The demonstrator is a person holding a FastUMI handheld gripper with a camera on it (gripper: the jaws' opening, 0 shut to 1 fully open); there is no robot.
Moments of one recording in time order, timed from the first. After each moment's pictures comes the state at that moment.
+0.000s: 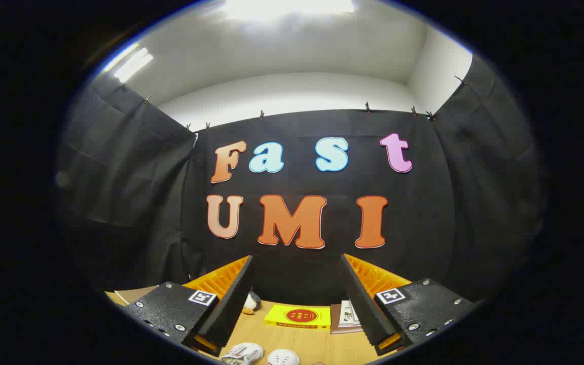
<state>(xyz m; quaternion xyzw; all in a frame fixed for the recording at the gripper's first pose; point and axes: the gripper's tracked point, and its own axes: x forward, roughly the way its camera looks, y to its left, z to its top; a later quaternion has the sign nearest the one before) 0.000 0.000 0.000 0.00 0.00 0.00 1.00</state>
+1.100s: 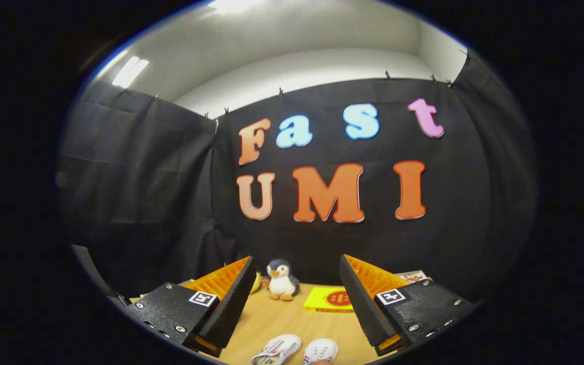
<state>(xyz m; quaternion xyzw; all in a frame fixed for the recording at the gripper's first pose) 0.015 0.085 -0.093 0.04 0.13 0.10 0.99</state>
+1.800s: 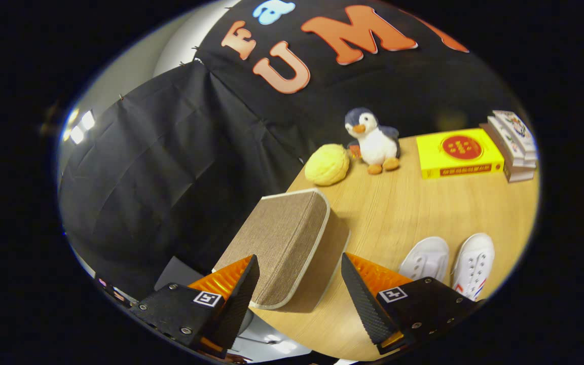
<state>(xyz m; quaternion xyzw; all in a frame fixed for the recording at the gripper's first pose) -0.029 0.277 -0.284 0.27 0.47 0.27 0.80</state>
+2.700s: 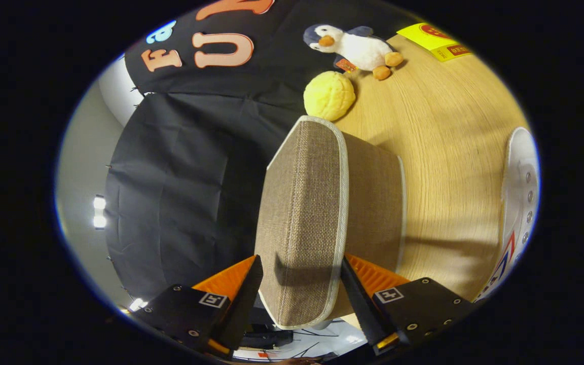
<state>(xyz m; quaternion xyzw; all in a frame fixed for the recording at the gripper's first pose) -0.036 0.352 -0.323 0.45 0.54 0.31 0.63</state>
